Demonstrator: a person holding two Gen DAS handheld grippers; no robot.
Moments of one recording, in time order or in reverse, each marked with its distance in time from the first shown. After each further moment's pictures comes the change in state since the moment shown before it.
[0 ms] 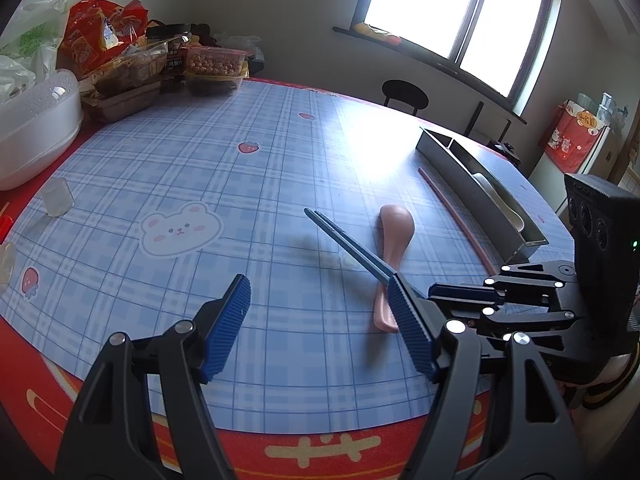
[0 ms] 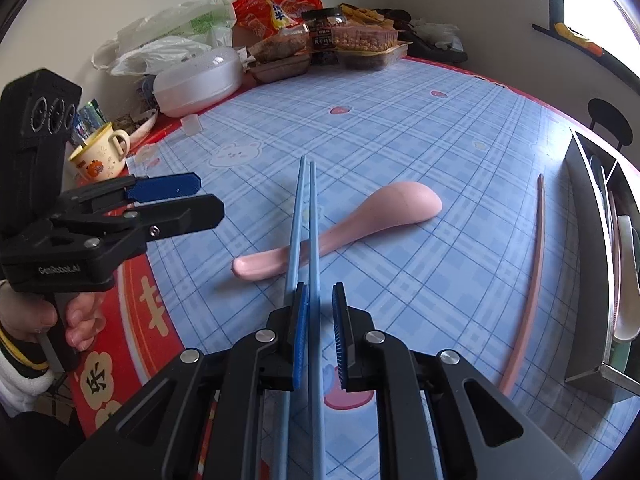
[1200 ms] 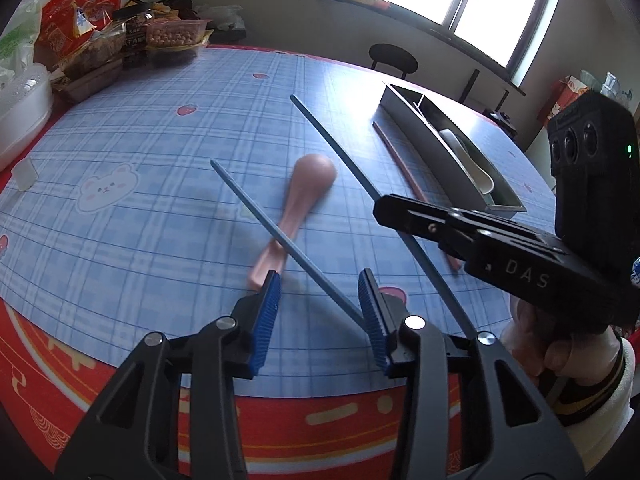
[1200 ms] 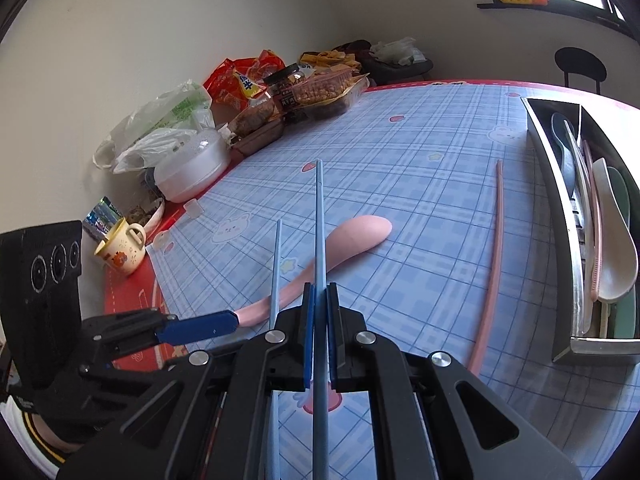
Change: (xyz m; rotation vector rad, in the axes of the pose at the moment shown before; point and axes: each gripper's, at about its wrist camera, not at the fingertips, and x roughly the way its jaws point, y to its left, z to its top) left arm 0.017 -0.085 -0.015 0.015 0.138 0.015; right arm -0.034 -0.056 -0.010 0.272 -0.197 0.138
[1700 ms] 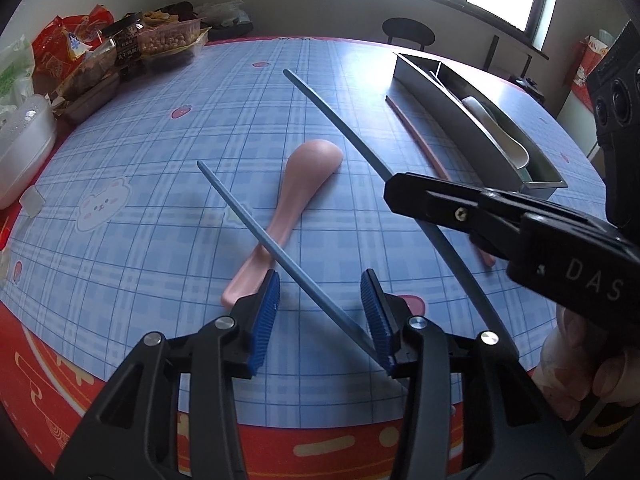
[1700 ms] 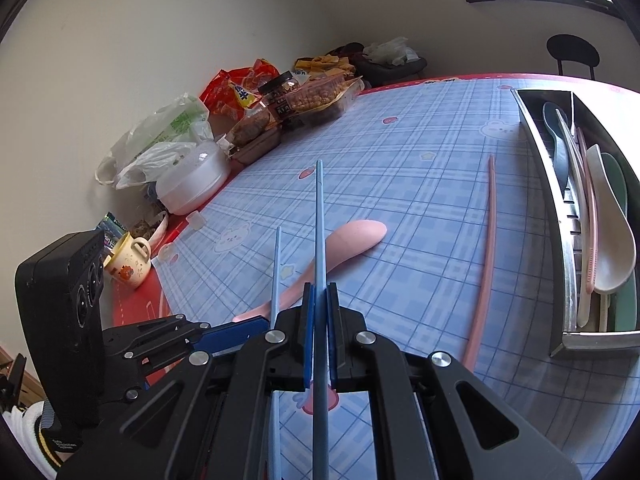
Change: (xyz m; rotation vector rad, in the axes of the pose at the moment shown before) left arm 0.030 -0.022 0.010 0.081 0.057 0.151; right arm -0.005 -0.008 0.000 0.045 -0.015 0.021
